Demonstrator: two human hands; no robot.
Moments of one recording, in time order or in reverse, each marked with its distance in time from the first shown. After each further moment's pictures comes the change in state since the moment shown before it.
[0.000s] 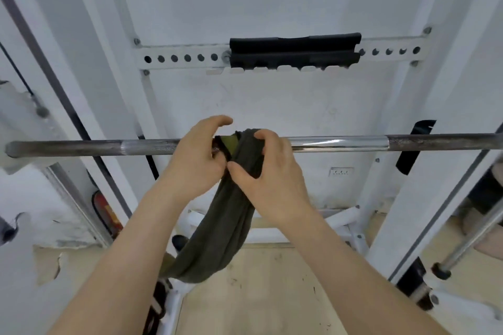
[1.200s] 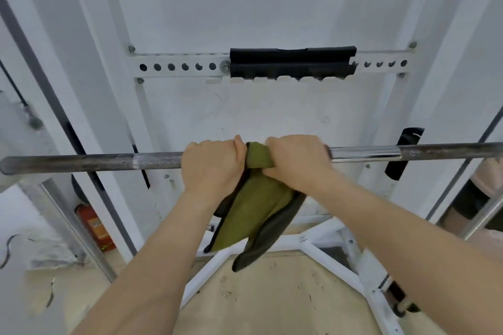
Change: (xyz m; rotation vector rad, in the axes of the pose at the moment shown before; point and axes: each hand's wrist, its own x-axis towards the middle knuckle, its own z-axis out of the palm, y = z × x) left_hand 0.025 -0.023 0.020 0.727 0.156 0.129; right_hand 0.069 0.013 -0.012 -0.903 -0.184 -0.332
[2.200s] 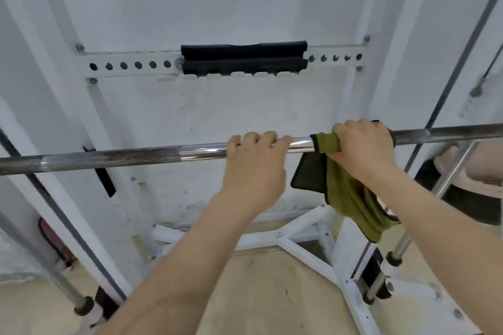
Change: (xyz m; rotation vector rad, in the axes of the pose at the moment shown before) left_hand 0.006 0.178 -0.022 -0.257 -0.071 0.212; right_hand -0.099 0.208 0.035 -0.143 0.209 0.303
